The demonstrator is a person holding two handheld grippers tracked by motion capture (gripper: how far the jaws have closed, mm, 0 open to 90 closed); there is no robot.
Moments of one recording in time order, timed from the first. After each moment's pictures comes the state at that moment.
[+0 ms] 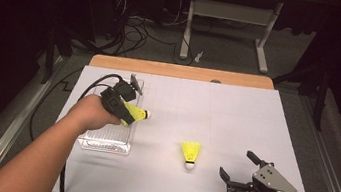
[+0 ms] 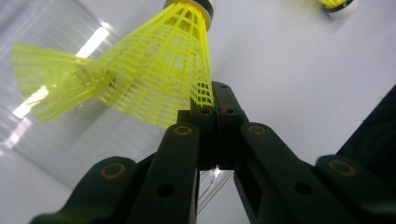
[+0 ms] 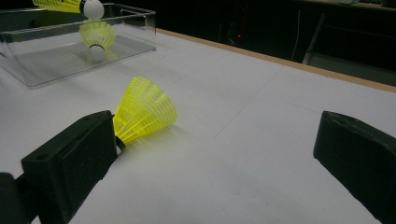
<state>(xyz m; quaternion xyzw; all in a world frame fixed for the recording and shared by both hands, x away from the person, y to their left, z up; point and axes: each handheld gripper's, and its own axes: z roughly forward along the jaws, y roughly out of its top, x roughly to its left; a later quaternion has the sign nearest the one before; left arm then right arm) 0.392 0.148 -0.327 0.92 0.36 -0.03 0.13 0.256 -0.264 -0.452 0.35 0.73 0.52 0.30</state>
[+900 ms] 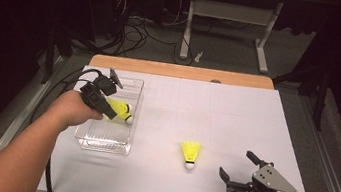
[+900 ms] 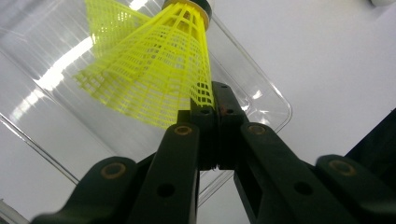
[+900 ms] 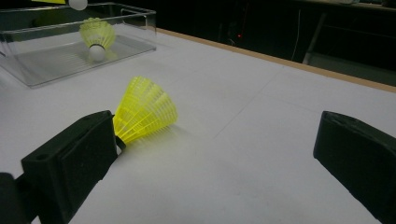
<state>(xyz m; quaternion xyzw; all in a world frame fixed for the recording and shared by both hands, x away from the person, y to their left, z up) 0.391 0.191 -0.323 0.91 0.40 -0.02 0.12 0.256 -0.263 -0.452 0.35 0.73 0.52 0.30</state>
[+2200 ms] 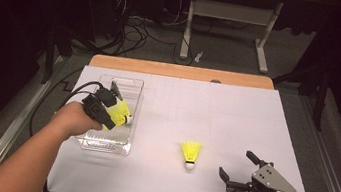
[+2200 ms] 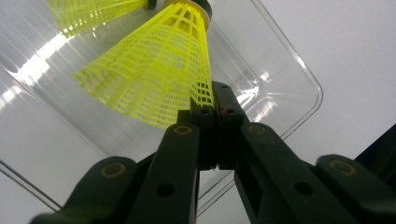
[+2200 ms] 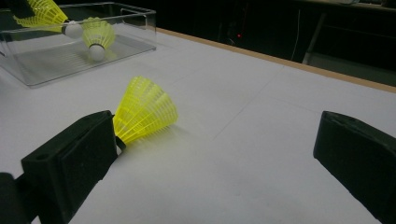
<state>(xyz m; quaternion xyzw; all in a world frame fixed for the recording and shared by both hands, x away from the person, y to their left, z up) 0.386 0.191 -0.360 0.91 0.41 -0.05 0.10 0.256 -0.263 -0.452 0.35 0.73 0.51 0.30</state>
